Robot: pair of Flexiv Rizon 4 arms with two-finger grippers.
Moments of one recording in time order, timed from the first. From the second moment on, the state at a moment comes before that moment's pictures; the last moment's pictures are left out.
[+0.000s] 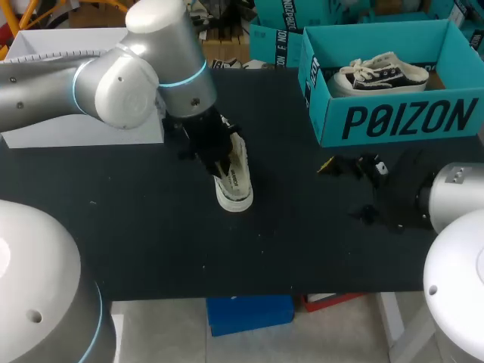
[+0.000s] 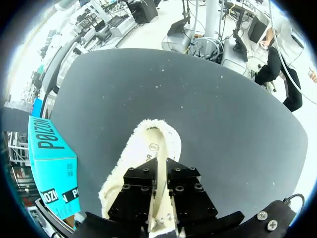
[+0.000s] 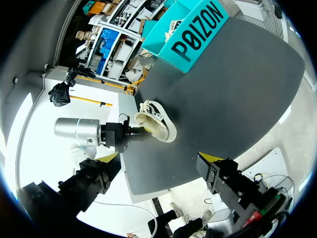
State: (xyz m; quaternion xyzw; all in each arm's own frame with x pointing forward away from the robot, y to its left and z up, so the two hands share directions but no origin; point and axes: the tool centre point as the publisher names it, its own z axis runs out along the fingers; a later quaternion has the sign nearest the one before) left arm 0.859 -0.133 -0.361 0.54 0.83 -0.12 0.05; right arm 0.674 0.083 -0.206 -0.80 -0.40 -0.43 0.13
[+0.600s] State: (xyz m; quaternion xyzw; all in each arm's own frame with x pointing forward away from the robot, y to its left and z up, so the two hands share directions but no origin) left arm 0.861 -0.099 -0.325 0.50 0.85 -0.13 0.09; right arm 0.674 0.083 -0.206 -0.80 -0.40 -0.43 0.13
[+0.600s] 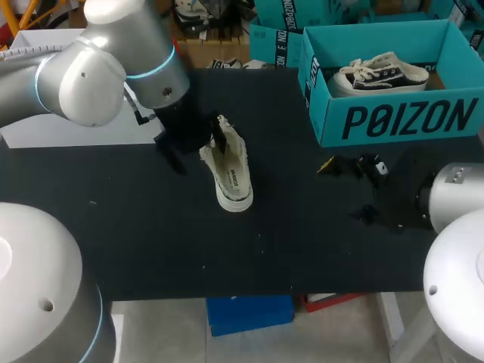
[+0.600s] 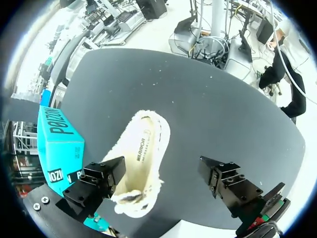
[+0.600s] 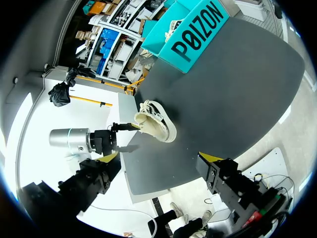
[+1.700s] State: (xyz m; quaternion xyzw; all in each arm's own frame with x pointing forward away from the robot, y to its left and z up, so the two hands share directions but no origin) left arm 0.921 -0.103 -0.304 0.35 0.88 -0.21 0.23; right arm 0.674 0.083 -0.206 -0.80 -0.40 -0.43 0.13
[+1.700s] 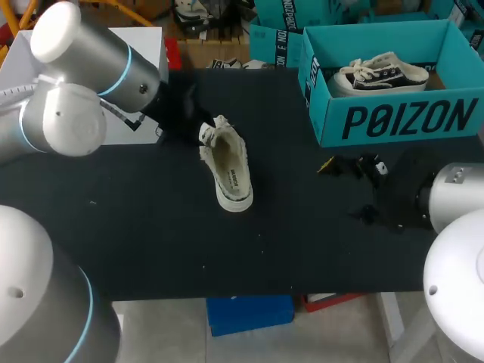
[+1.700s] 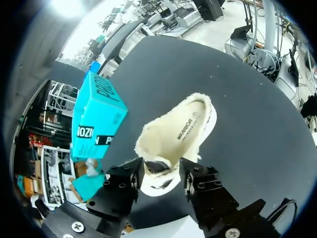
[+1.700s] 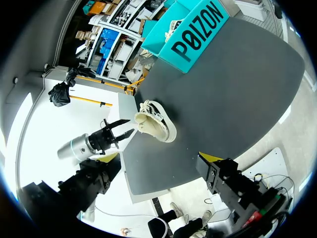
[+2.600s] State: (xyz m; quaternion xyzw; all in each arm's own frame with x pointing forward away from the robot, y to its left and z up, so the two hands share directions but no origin) left arm 0.964 -0.144 -0.330 0.34 0.88 -0.23 0.23; right arm 0.674 0.083 -0.206 -0.80 -0.40 -0.43 0.13
